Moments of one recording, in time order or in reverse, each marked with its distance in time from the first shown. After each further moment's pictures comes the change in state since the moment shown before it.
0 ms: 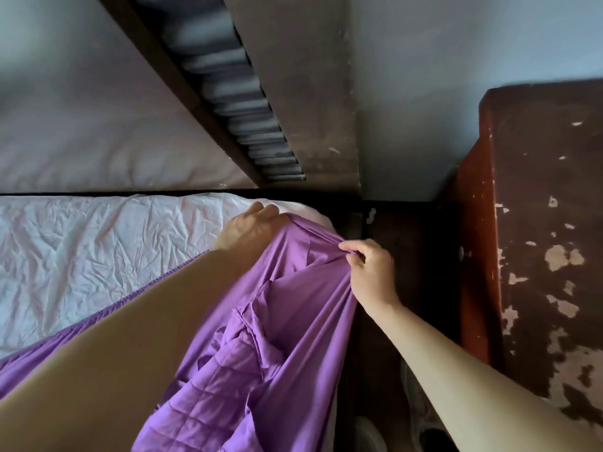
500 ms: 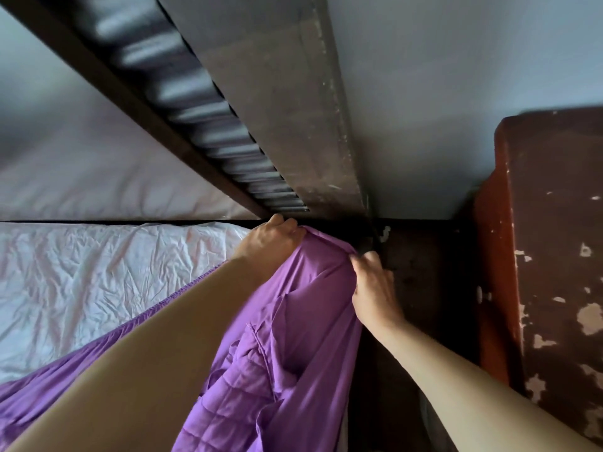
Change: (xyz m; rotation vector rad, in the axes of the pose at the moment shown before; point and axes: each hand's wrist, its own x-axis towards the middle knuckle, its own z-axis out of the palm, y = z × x) left_hand 0.057 -0.006 0.001 0.201 -0.054 0.113; right_hand 0.041 0.007 0.002 -0.535 -0.196 -0.145
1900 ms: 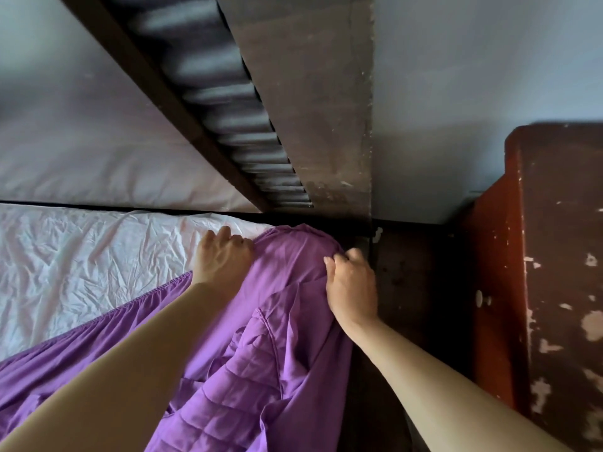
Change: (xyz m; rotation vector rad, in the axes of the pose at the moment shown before) left_hand -0.059 -0.012 0.014 0.092 -0.132 -0.460; right_hand 0.009 -0.040 0.020 -0.064 0.179 0.053
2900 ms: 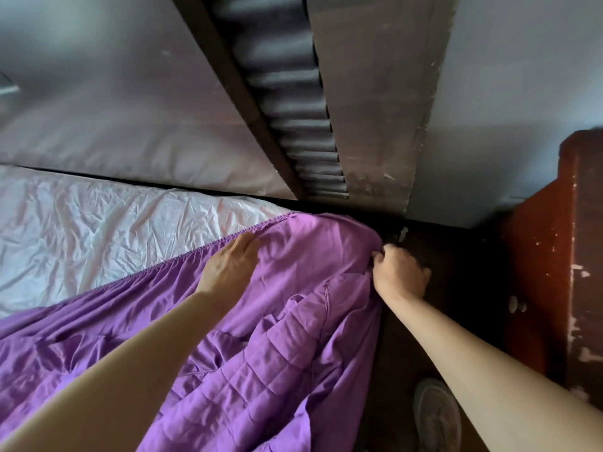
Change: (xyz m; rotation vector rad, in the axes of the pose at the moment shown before) left_hand -0.042 -0.036 0.067 -0.358 0.136 0.018; right_hand 0.019 0.011 -0.015 -0.161 -0.180 0.269
